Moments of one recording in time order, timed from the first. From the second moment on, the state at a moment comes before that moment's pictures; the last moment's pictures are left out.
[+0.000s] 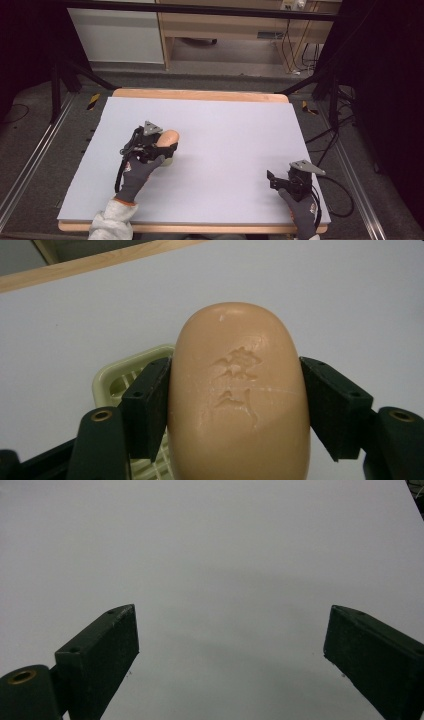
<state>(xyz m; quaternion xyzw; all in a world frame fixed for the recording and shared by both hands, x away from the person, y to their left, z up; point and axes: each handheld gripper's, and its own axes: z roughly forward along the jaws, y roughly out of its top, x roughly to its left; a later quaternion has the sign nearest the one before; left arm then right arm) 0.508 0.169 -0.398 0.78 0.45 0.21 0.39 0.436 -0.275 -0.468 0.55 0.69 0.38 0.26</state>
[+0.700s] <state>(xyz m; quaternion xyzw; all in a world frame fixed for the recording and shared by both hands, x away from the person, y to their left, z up) 0.535 0.176 -0.411 0.77 0.47 0.23 0.36 0.436 -0.272 -0.469 0.55 0.70 0.39 0.26</state>
